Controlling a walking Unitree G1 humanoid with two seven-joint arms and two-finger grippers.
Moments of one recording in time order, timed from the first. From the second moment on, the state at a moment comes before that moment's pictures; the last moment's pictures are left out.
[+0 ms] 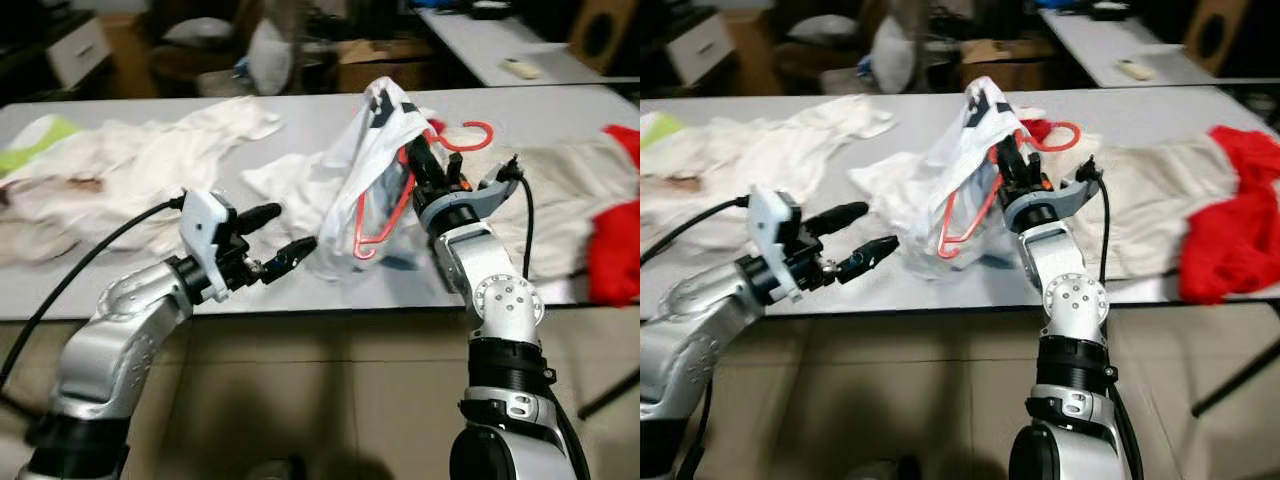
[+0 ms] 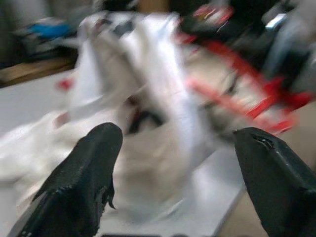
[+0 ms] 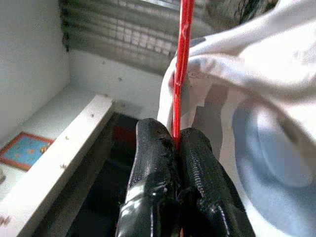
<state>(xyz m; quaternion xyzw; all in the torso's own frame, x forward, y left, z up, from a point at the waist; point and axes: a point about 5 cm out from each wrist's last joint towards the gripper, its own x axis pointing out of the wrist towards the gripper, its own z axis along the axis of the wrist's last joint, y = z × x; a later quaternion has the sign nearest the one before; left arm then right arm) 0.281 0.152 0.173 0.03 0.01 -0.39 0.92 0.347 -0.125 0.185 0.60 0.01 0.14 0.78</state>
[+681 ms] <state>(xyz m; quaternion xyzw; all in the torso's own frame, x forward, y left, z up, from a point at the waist) 0.317 0.111 0.138 -0.02 0.00 -0.32 0.95 0.343 -0.150 0.180 0.53 -0.01 0.09 0.85</state>
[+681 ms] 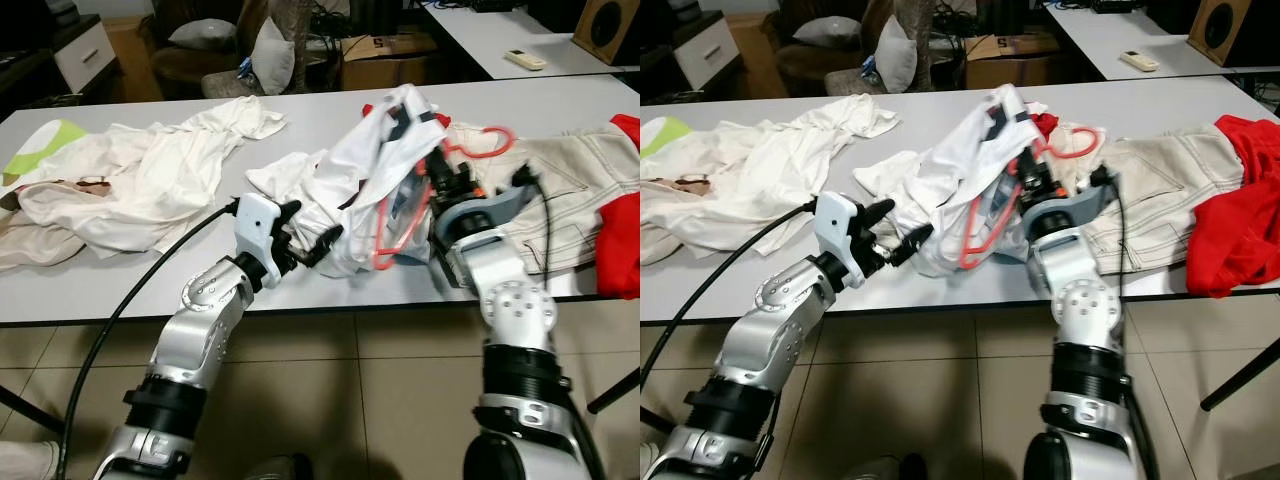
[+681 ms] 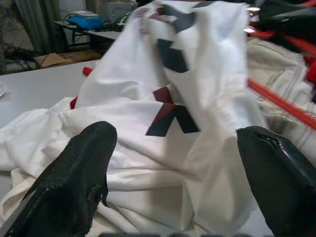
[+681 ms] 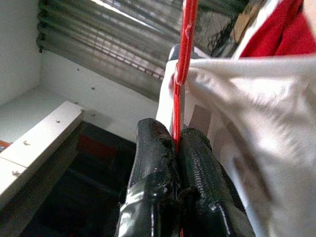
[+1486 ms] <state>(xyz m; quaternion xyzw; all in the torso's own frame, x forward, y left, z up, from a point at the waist) 0.309 0.092 0.114 -0.02 0.04 -0.40 0.92 0.339 -0.146 0.173 0.53 0.00 0.08 0.84</state>
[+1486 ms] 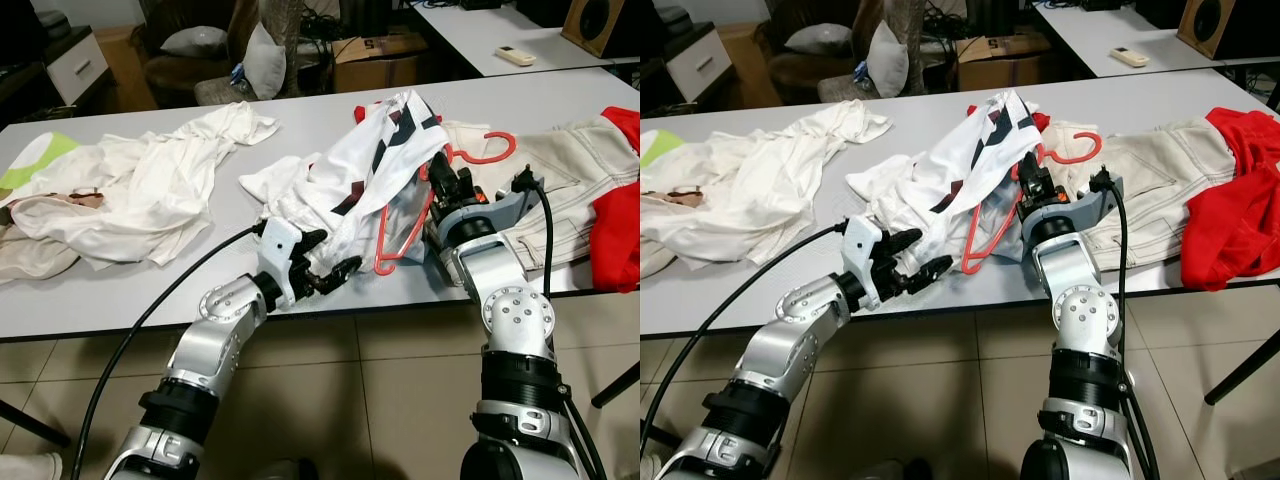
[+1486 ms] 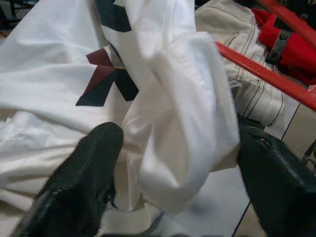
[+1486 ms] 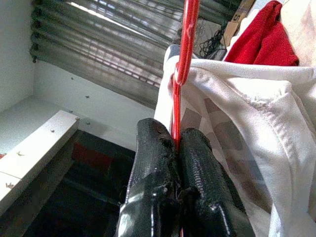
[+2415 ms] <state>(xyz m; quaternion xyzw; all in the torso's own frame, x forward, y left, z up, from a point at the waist) 0.309 0.090 0.113 -0.01 0.03 -0.43 0.90 0.339 -0.145 0.172 0.54 0.00 0.07 0.84</state>
